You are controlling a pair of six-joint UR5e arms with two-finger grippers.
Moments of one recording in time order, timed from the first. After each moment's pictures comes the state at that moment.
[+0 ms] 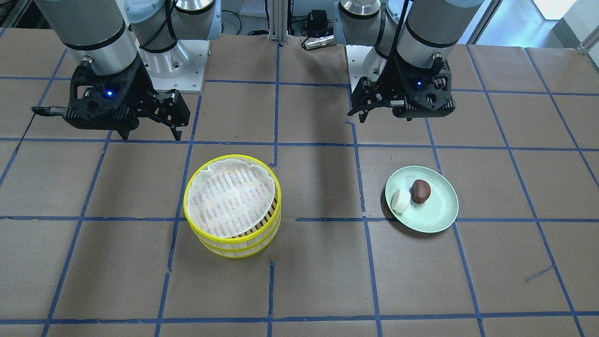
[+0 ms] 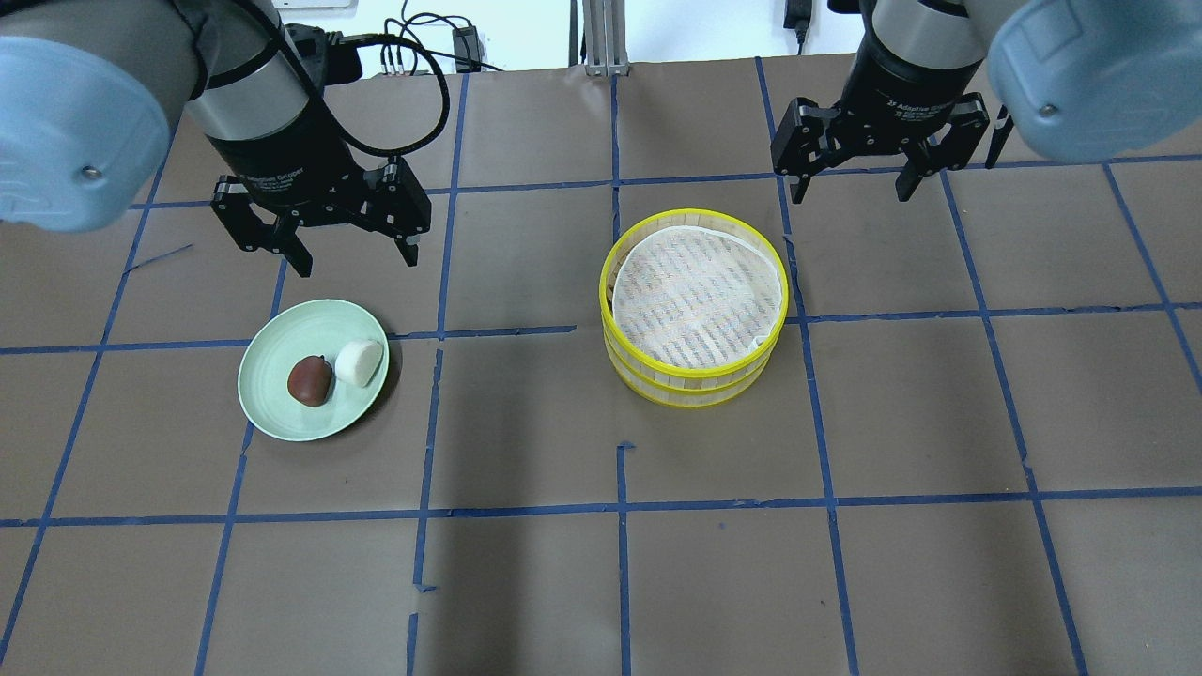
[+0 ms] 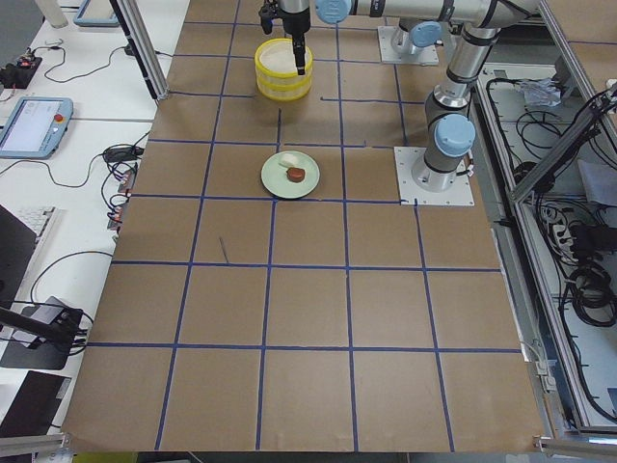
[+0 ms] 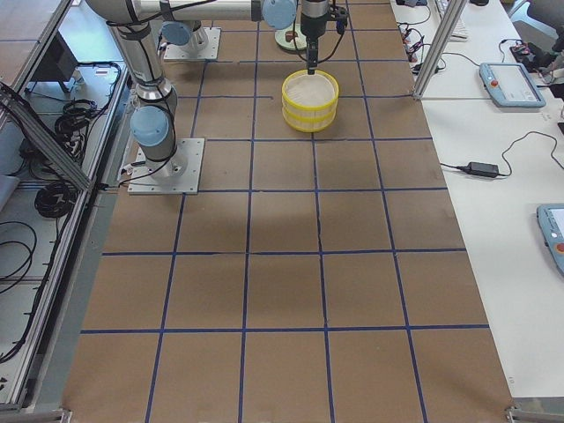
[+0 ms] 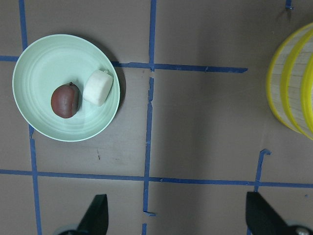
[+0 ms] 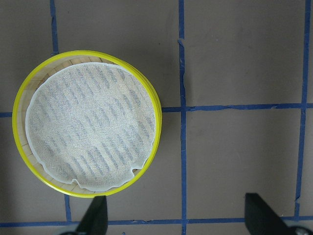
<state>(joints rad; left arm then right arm) -1.63 -1.60 -1.56 -1.65 1.56 -0.13 1.62 -1.50 1.53 -1.63 -1.56 0.07</state>
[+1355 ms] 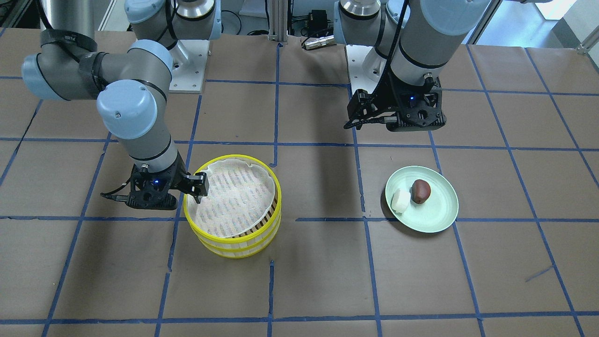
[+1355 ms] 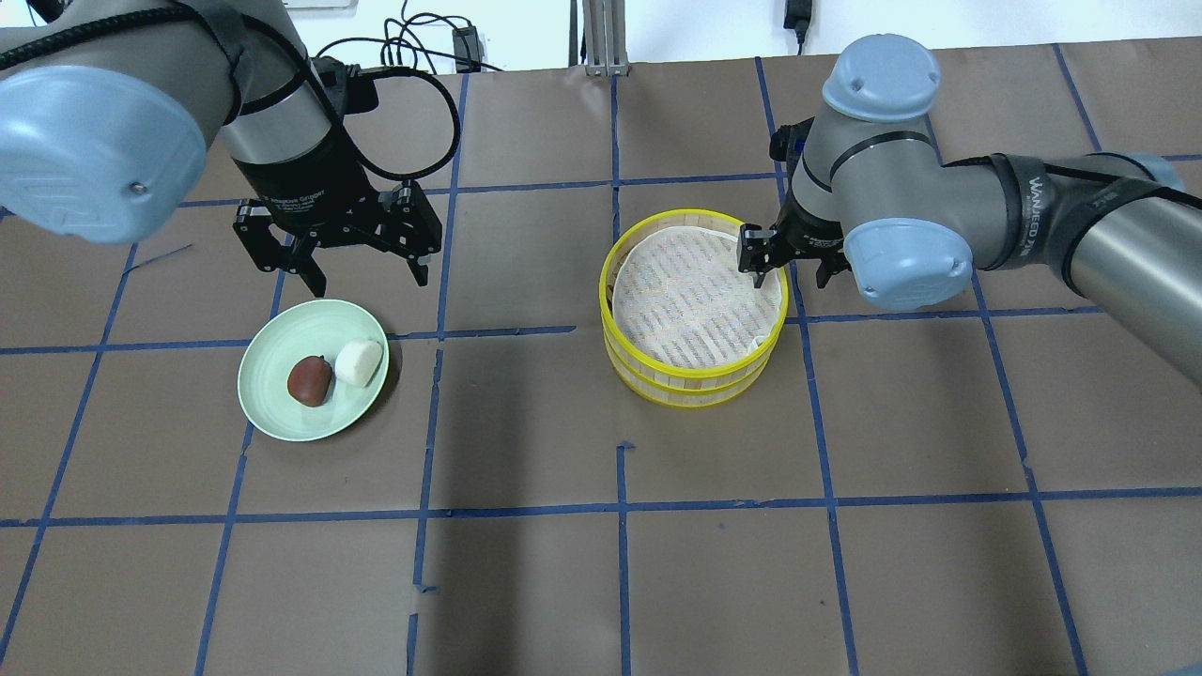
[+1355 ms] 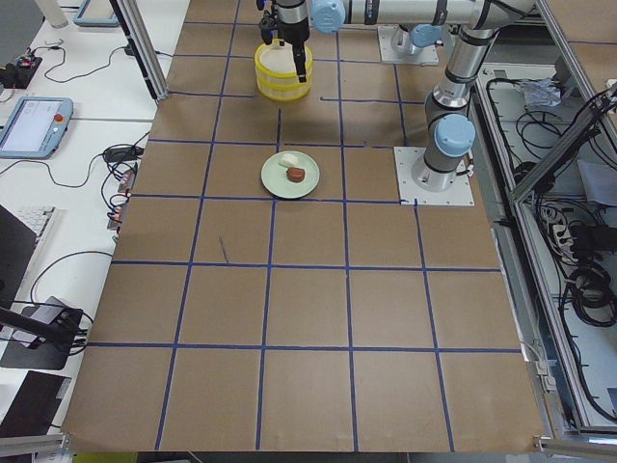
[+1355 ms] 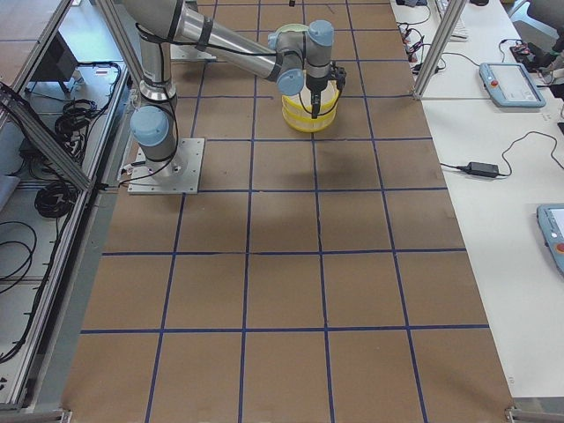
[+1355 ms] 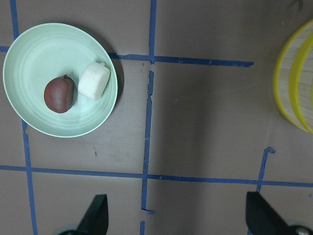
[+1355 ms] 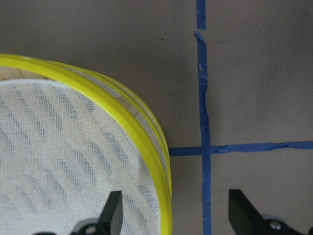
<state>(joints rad) -1.63 -1.62 -1.59 -1.63 1.56 -0.14 1.62 -1.31 1.84 -2.13 -1.55 0.09</state>
